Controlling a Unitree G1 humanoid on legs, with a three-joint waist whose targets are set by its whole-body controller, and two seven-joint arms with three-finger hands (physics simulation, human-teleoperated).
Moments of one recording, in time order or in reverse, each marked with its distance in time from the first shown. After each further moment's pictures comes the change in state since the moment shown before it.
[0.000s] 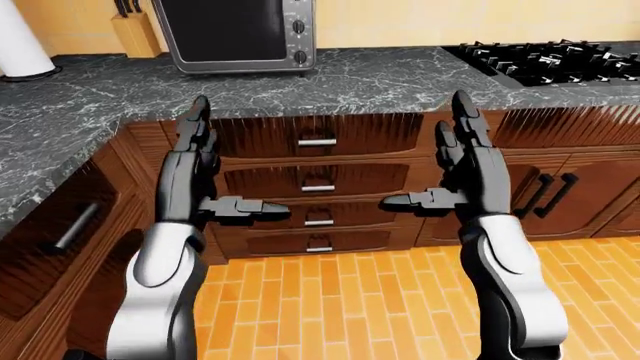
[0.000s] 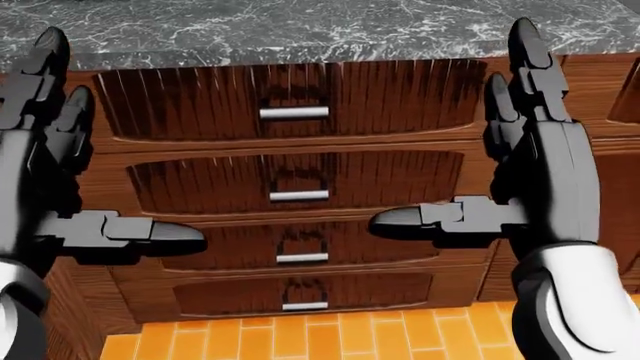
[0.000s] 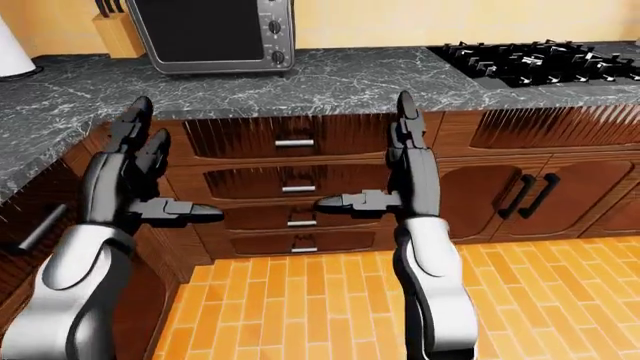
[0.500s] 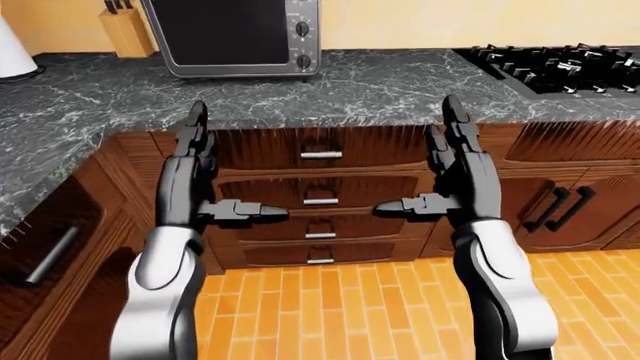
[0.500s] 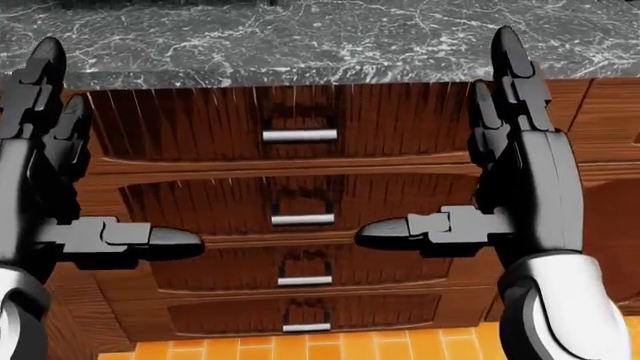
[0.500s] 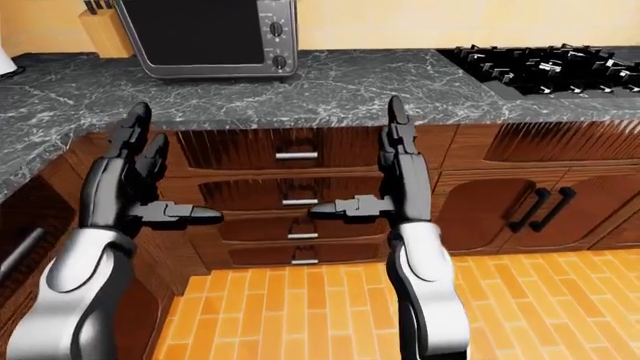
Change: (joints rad) left arm 0.028 -0.005 0.003 0.023 0.006 -0.044 0.005; right arm 0.028 0.024 0.028 0.012 0.003 -0.046 0.011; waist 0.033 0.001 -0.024
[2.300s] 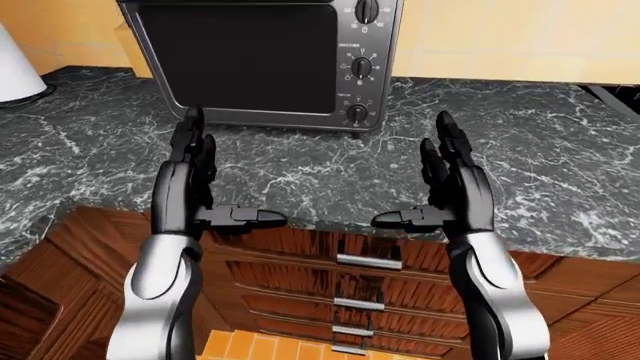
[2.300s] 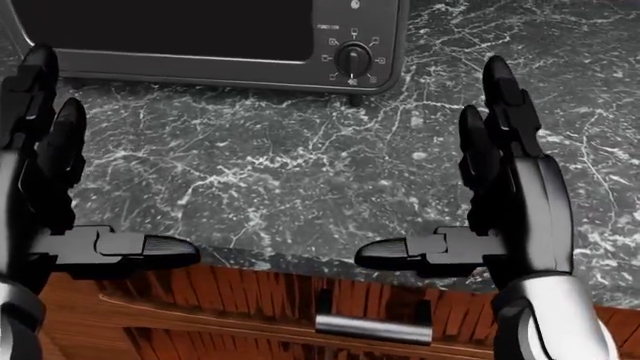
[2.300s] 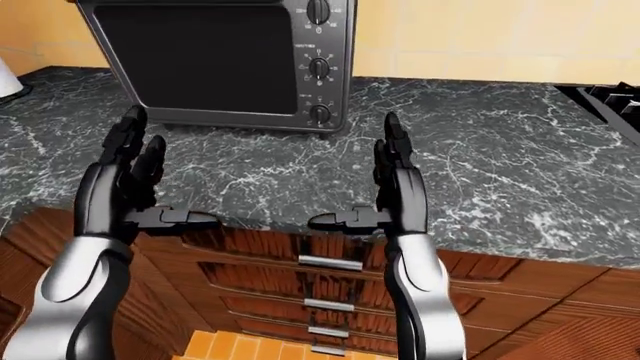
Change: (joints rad) left arm 0.041 -0.003 0.009 -0.022 -0.016 -0.033 0.000; right arm 0.072 0.016 0.008 0.037 0.034 -0.075 0.009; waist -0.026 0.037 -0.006
